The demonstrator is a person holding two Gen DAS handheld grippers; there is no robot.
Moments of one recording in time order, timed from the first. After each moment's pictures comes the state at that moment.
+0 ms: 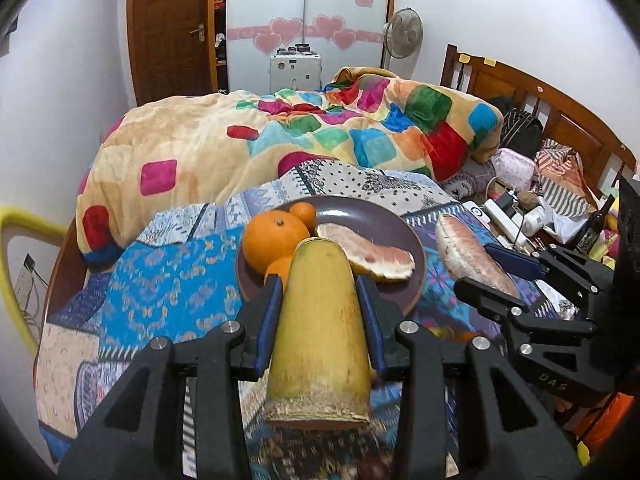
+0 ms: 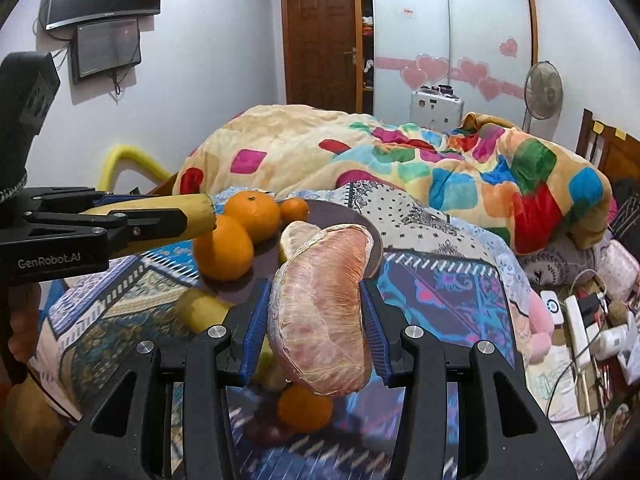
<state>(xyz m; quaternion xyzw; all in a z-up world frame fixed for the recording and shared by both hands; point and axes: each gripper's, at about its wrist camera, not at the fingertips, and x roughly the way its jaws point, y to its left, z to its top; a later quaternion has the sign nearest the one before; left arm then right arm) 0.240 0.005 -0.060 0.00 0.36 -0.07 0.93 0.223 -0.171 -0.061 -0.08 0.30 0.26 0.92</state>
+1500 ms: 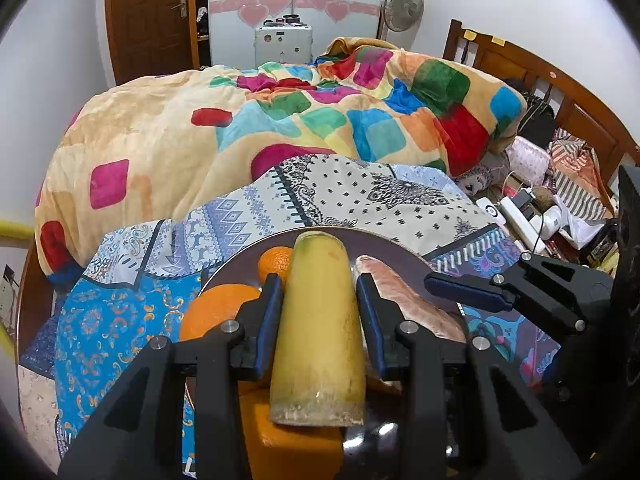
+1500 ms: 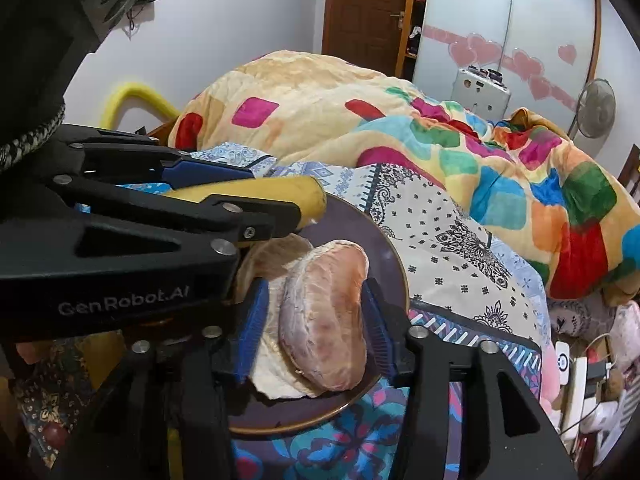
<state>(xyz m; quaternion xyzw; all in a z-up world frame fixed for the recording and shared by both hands) 0.365 -0.012 -0.096 0.00 0.41 -0.09 0.91 0.314 -0.121 -0.088 -0.16 0.36 0.30 0.87</state>
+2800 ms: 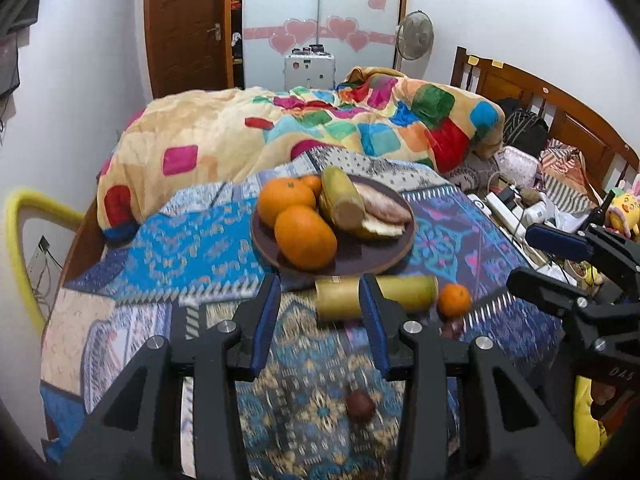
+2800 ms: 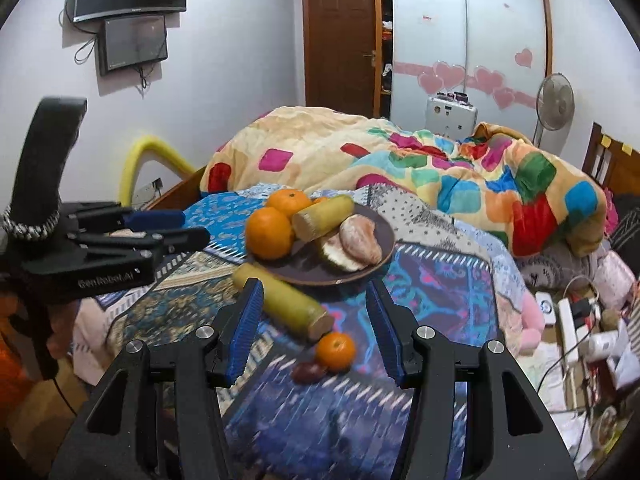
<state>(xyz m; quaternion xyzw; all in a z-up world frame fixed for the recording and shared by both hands) 0.171 0.002 -0.064 -0.01 0.37 -0.04 0.93 0.161 -0.184 -0.028 -0.09 0.30 0.29 0.90</state>
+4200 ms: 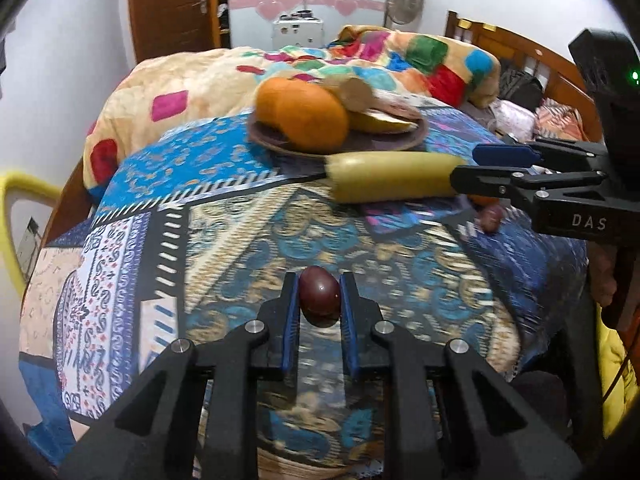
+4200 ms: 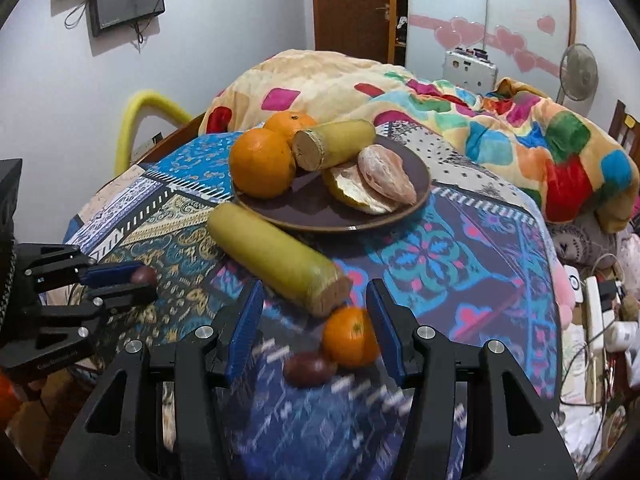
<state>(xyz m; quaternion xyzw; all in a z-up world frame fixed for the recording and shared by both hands) 0.145 0.024 -0.143 0.00 0.41 -0.06 0.91 0.204 -0.158 -0.094 -0.11 0.38 0.30 0.87</state>
